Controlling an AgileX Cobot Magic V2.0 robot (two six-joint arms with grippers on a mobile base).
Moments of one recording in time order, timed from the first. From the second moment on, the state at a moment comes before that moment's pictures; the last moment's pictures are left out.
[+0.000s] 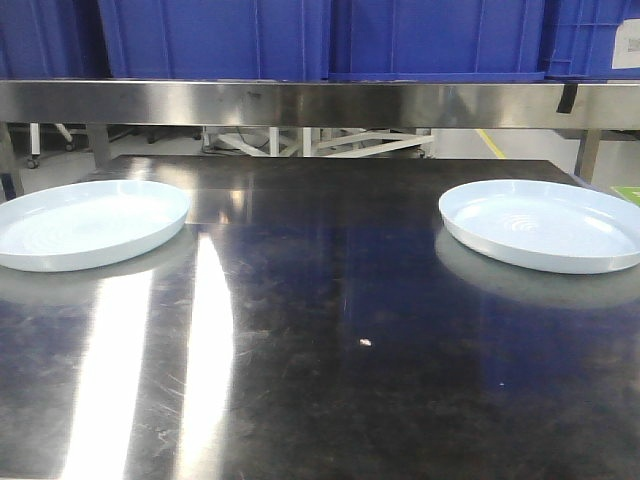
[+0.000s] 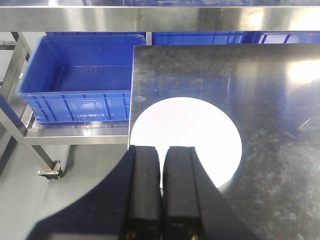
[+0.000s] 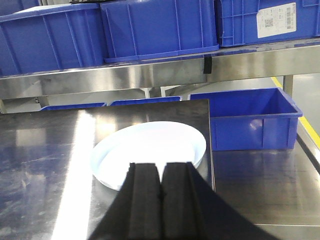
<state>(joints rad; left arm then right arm) -0.09 0.85 -0.98 -0.06 0.71 0.03 0.07 -0.01 0.03 0.05 0.03 0.13</state>
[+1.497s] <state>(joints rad) -0.11 0.85 -0.98 -0.07 0.74 0.03 0.07 0.83 -0.54 0.00 0.08 0.11</state>
